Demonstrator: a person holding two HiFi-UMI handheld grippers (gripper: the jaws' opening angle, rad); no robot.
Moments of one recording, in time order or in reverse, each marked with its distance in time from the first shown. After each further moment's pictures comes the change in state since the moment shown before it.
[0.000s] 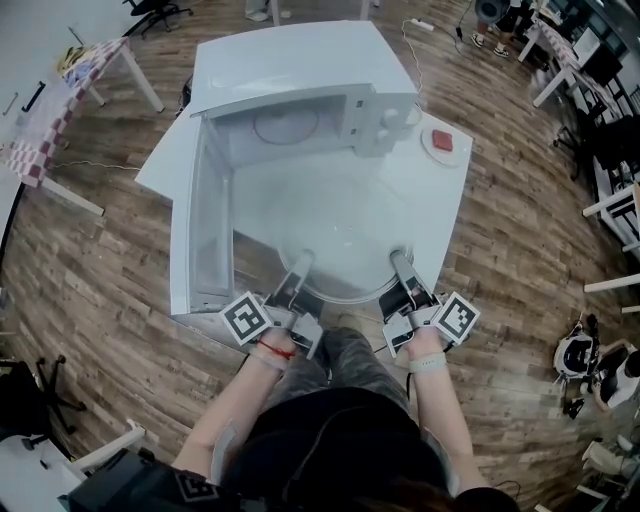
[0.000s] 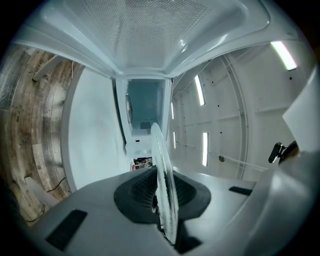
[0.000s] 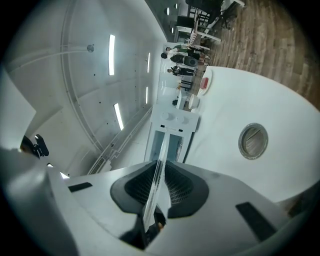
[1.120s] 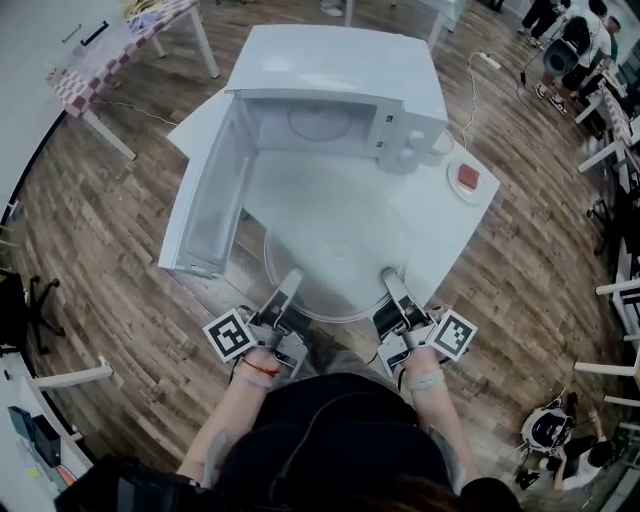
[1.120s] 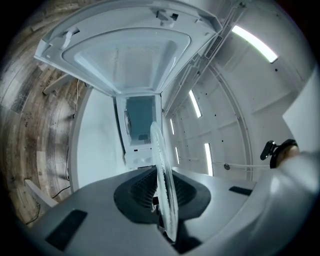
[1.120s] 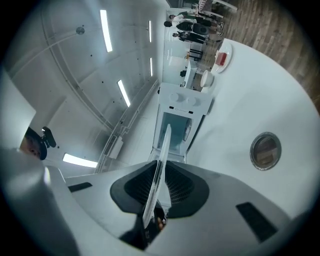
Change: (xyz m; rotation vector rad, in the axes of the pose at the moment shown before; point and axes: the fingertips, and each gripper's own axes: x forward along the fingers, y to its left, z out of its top) left arm -0.026 -0.026 -0.037 0.074 -0.233 0.029; right arm 0.000 0.018 0.011 -0.008 0.355 0.096
